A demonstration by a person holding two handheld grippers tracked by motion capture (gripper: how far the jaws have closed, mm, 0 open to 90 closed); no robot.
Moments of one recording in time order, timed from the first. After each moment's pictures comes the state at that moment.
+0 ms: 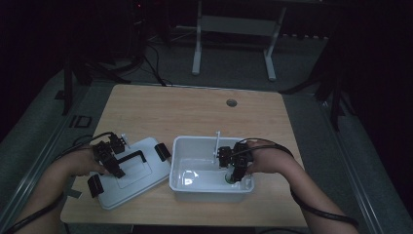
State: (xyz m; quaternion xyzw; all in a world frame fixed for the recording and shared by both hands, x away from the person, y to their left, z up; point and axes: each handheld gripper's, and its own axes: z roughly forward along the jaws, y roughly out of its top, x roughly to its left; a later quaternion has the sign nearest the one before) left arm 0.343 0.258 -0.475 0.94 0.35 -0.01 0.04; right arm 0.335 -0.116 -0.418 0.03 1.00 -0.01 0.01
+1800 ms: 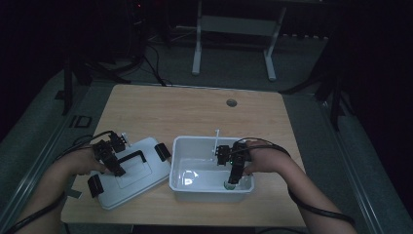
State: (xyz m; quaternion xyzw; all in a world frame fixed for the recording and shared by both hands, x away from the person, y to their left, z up) left arm 0.346 0.258 -0.474 0.93 0.35 0.00 0.05; right arm 0.345 -0.116 -0.425 0.06 1.00 -0.01 0.00
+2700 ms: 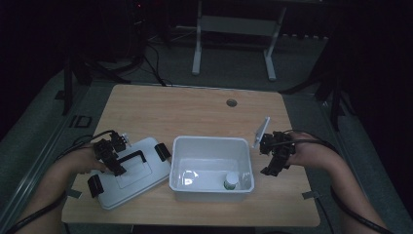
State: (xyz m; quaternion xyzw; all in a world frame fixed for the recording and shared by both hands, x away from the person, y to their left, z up) left arm 0.347 0.256 -0.473 0.94 0.34 0.02 0.05; right arm 0.345 -0.218 -0.377 0.10 0.99 0.05 0.05
